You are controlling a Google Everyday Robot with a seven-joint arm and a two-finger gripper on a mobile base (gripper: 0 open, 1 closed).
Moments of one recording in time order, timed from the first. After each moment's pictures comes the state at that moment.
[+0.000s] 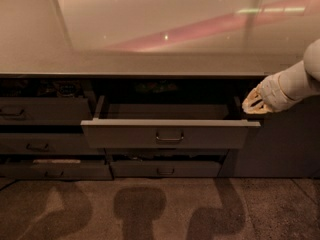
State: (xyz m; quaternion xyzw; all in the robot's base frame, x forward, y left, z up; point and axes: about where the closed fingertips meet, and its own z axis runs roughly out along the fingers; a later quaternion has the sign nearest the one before) arm 0.602 -0.294 0.765 -0.81 0.52 -0.10 0.25
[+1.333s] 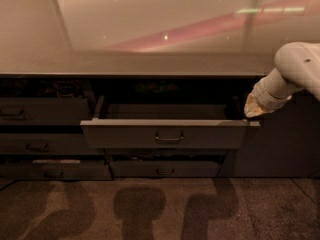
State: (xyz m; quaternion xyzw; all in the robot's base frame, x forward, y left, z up) arm 0.640 -0.332 0.707 -0.80 0.58 -0.10 0.14
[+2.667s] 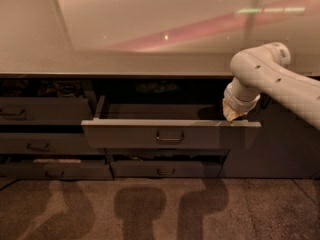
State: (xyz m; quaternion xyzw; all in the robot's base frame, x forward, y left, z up) arm 0.642 -0.264 0.691 -0.84 0.53 -0.13 0.07
